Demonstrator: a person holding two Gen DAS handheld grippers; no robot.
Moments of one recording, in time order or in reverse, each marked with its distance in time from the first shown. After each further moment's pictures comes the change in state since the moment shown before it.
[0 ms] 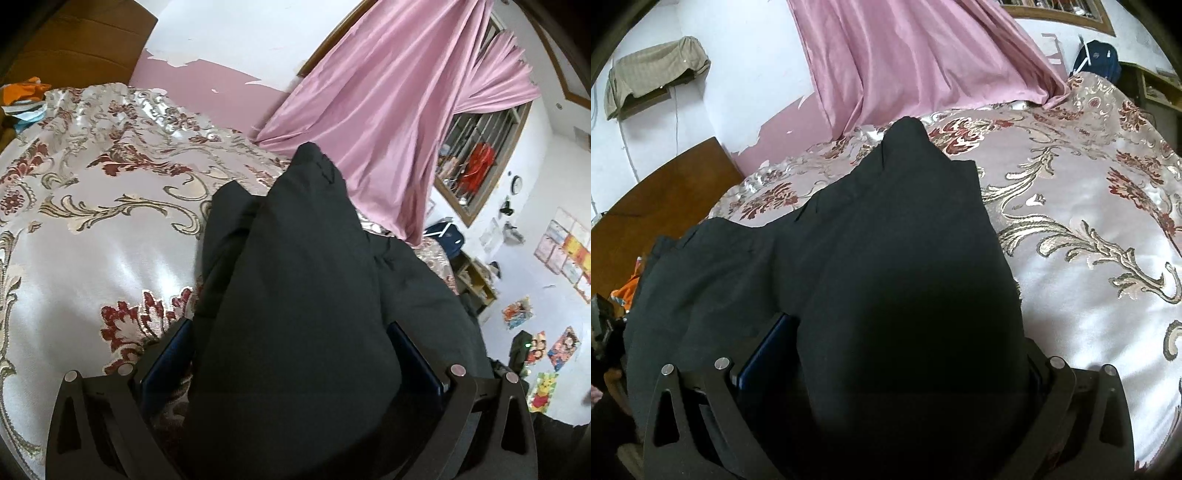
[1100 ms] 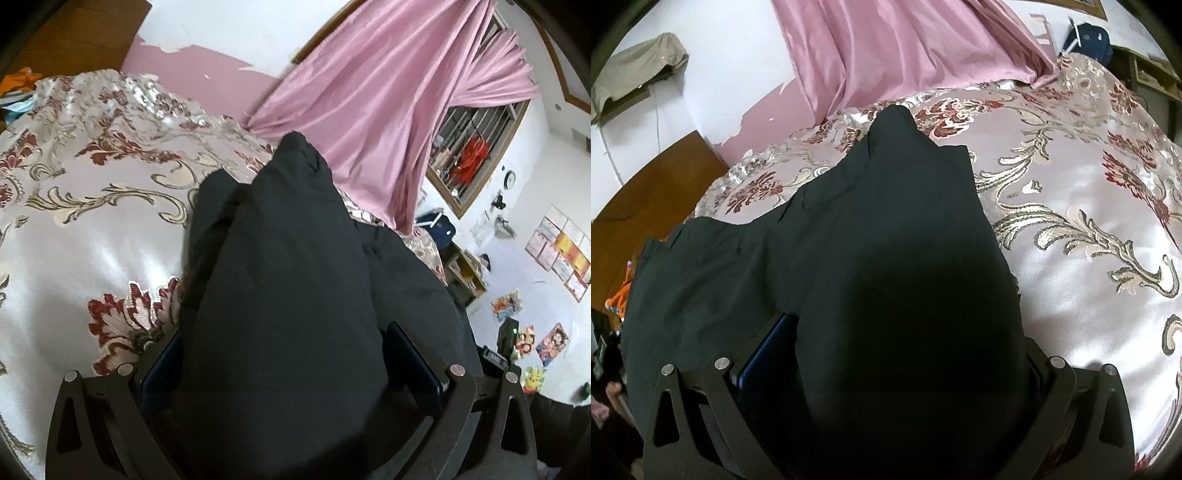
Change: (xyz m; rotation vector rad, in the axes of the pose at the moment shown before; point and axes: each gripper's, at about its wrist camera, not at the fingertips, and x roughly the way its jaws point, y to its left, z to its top) left arm 0.004 -0.001 0.006 -0.013 0.077 -0.039; right arm 0.009 0.003 0.009 0.060 0.102 -0.043
